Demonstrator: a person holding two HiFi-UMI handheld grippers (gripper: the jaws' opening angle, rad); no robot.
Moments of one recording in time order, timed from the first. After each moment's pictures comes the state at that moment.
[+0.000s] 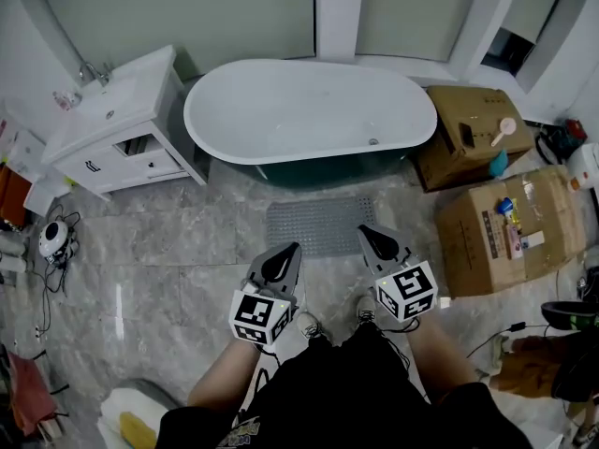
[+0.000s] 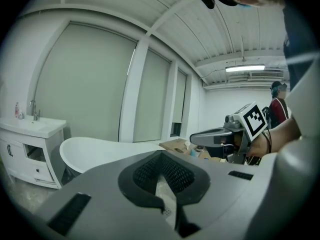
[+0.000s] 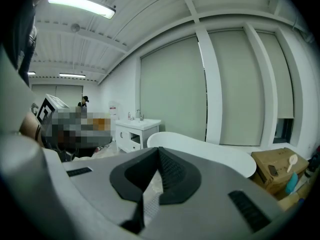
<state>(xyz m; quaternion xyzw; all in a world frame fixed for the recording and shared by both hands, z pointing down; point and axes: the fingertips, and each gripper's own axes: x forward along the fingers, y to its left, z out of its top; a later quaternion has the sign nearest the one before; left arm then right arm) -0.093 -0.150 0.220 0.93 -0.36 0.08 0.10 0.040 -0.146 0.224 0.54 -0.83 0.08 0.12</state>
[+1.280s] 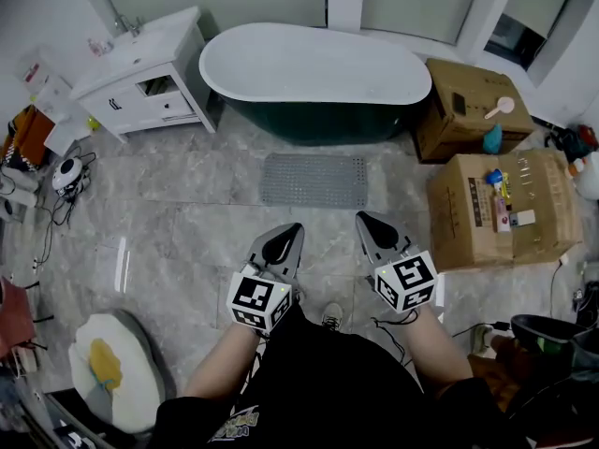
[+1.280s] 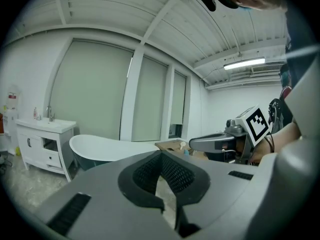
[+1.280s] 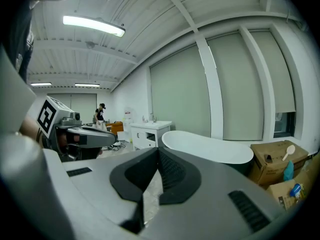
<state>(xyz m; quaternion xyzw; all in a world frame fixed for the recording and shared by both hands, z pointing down) 0.009 0.123 0.208 0.90 -0.41 0.07 0.09 0.129 0.116 0.223 0.49 -0.86 0.09 0.08</state>
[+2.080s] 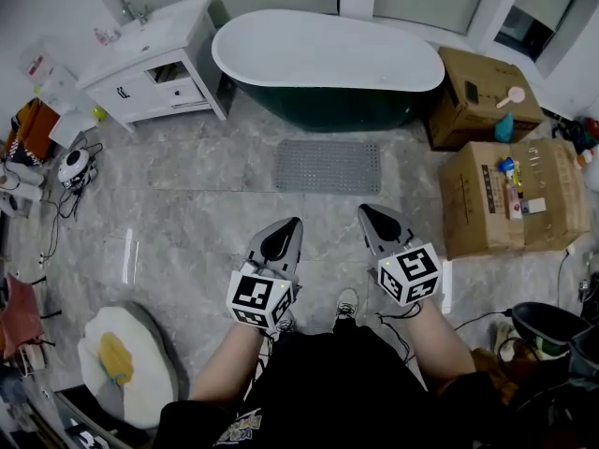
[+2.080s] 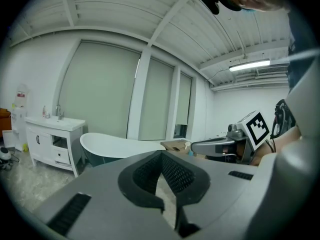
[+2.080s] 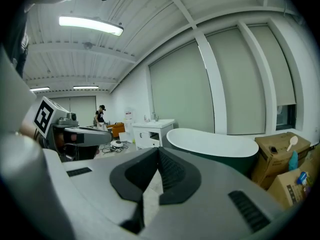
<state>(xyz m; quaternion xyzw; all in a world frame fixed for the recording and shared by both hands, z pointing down) -0.073 0.136 0.205 0.89 -0.44 0.06 0.10 0.055 0.126 0.230 0.49 -0.86 0.11 0.08</state>
